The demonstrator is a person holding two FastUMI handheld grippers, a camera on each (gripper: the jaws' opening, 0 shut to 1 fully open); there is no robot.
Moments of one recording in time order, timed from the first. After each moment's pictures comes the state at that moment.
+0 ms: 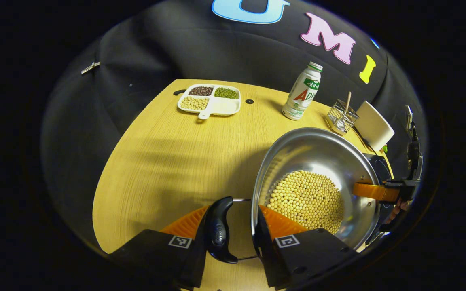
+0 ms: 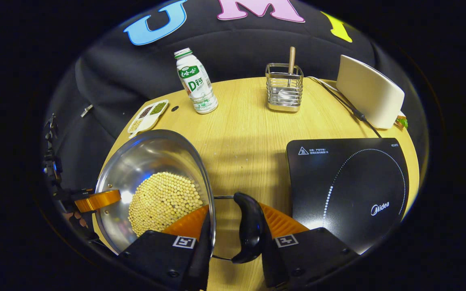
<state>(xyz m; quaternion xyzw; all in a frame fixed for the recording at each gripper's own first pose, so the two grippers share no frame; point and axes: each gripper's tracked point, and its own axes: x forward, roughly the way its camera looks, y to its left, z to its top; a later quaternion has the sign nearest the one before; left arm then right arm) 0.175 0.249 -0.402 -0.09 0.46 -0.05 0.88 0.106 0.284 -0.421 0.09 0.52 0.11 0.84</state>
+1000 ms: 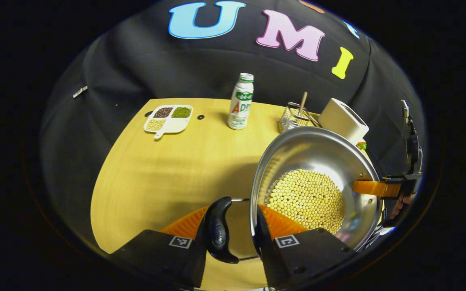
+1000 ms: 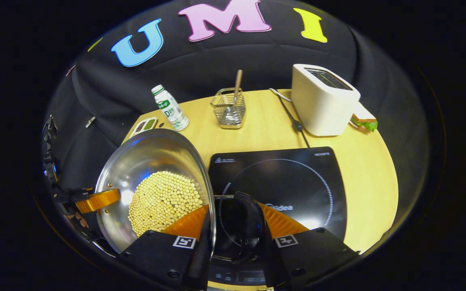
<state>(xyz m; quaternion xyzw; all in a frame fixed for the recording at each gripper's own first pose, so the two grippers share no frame) 0.150 0.090 -0.307 -0.07 0.45 -0.08 0.89 0.088 0.116 -0.335 0.10 0.52 0.09 0.84</state>
